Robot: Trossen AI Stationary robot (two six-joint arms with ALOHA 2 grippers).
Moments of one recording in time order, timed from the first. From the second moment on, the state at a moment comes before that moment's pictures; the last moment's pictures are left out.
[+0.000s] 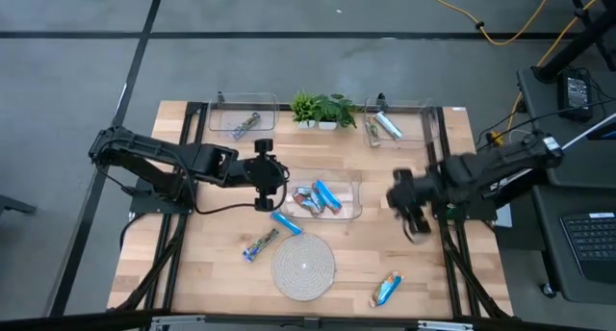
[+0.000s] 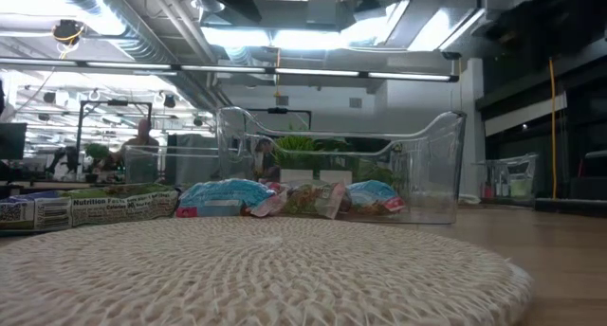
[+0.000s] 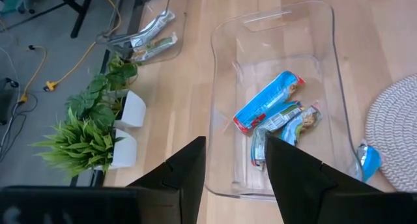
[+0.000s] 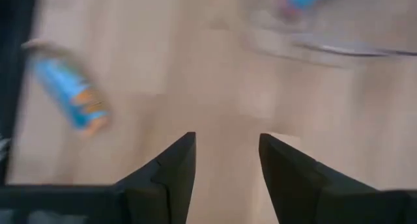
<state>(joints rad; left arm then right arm) -0.18 1.34 1.26 -0.72 -0.44 0.07 0.31 1.11 1.01 -1.08 -0.01 0.16</state>
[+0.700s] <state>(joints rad) -0.21 1.34 1.26 -0.72 -0.45 0.04 0.74 1.47 1.01 -0.93 -0.03 0.18</state>
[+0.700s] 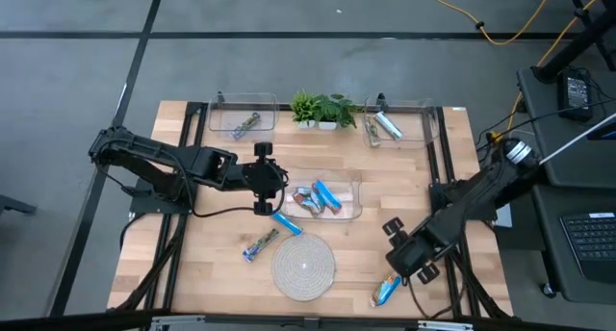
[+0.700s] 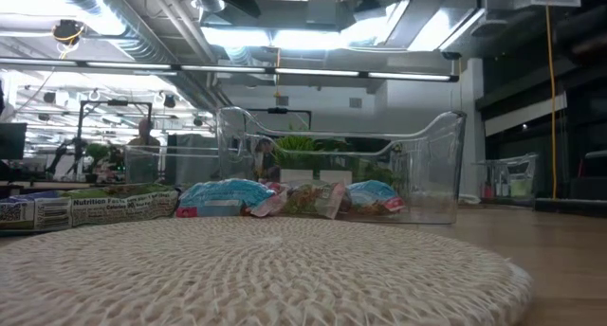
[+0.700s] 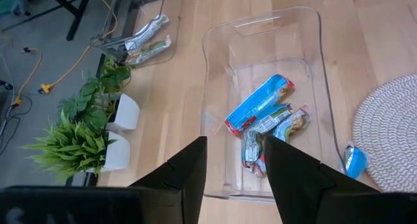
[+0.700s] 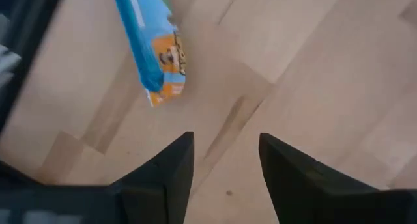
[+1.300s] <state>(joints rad) -0.21 1.34 1.26 -0.71 -0.45 0.04 0.76 1.59 1.01 -0.72 -0.05 0.21</state>
